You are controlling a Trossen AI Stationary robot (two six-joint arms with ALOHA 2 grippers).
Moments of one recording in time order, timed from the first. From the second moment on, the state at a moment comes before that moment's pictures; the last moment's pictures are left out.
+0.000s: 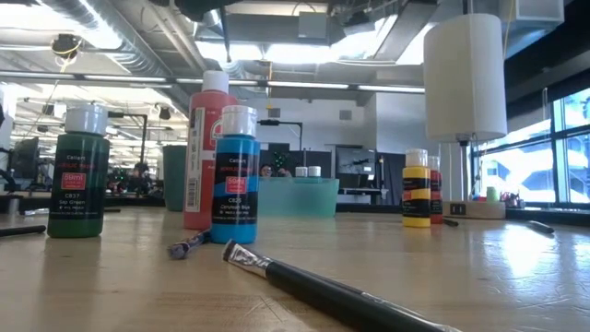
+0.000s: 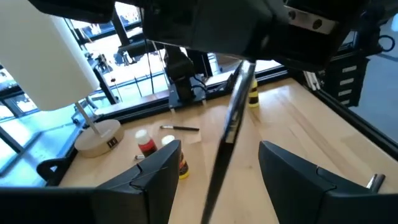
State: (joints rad) left arm -0.23 1.03 0.66 0.17 -0.20 0.20; right arm 0.25 1.78 1.38 0.33 0.23 -0.46
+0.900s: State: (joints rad) left arm -0.32 1.00 0.66 0.16 -0.39 0.24; right arm 0.25 1.78 1.38 0.31 0.24 -0.46
